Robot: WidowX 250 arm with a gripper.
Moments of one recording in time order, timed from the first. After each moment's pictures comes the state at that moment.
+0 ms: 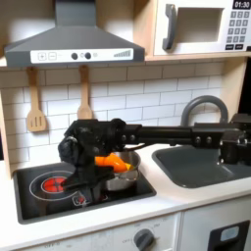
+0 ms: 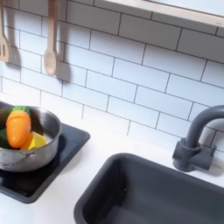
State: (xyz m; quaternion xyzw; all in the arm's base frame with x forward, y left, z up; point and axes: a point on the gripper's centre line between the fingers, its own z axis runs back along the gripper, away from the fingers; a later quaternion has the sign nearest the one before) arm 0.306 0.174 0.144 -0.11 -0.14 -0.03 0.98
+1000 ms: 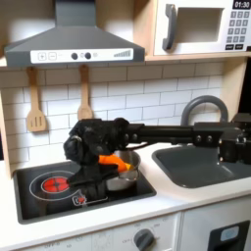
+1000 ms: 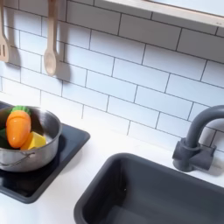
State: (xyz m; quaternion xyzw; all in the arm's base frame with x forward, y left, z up) arm 0.313 0.161 0.142 -0.12 -0.14 -0.04 0.98
